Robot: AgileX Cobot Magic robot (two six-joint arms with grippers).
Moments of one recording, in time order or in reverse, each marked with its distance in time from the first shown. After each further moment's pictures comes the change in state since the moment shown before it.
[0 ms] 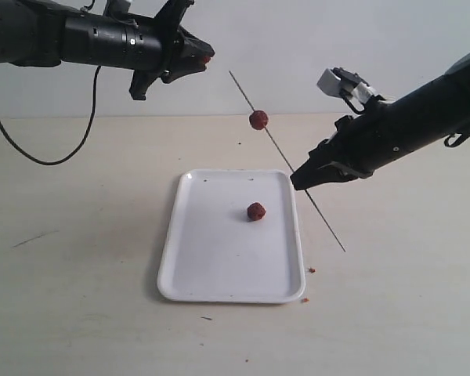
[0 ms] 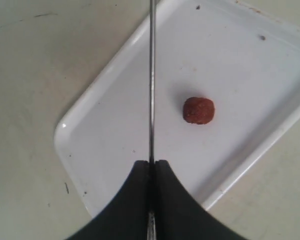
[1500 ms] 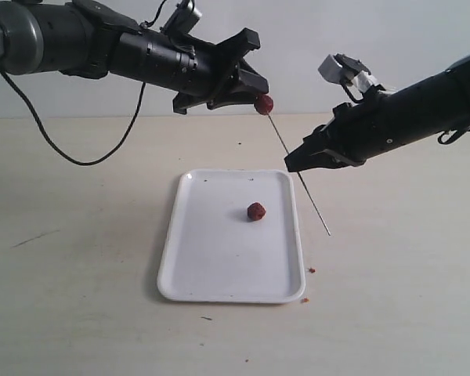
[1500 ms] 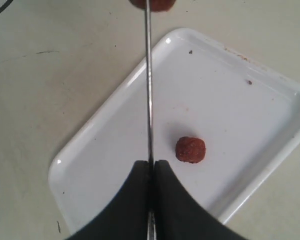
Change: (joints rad) left arm -0.157 0.000 0.000 0.180 0.054 0.084; right arm 0.000 0.000 0.000 0.133 -0.064 -0.090
